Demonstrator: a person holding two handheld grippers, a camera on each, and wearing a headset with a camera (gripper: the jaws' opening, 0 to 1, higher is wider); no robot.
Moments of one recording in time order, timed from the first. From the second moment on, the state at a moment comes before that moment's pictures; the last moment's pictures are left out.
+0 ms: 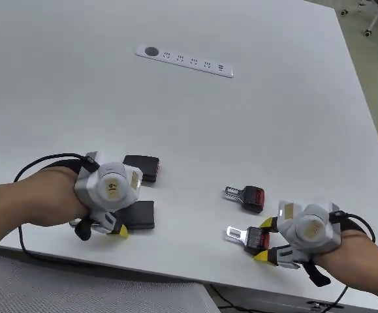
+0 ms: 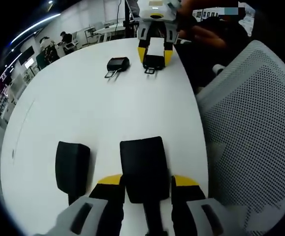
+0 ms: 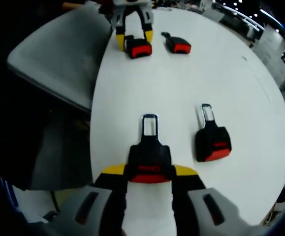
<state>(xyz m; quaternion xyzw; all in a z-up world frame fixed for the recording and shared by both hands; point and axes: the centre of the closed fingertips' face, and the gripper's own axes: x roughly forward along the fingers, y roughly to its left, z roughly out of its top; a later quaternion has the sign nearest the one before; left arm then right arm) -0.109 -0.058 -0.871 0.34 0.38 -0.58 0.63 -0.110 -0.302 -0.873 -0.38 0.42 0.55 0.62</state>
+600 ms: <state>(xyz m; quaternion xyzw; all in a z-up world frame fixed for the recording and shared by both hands) -0.109 -0.058 -0.870 0.36 0.38 -0.61 0.60 -0.102 -0.302 -0.873 -0.39 0.42 0.56 0.60</state>
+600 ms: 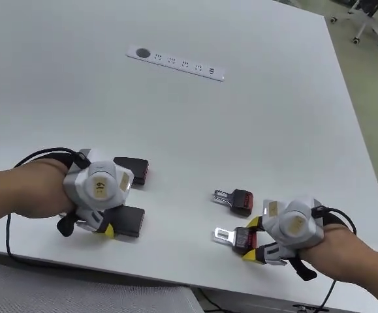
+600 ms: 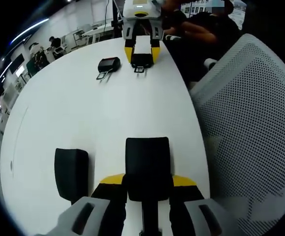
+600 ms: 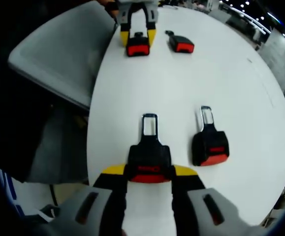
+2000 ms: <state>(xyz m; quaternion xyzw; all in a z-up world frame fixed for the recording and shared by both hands) -0.109 -0.057 -0.871 0.37 0.38 -0.60 0.59 -0.106 -0.184 -0.872 -0.38 0.39 0.58 0.61</state>
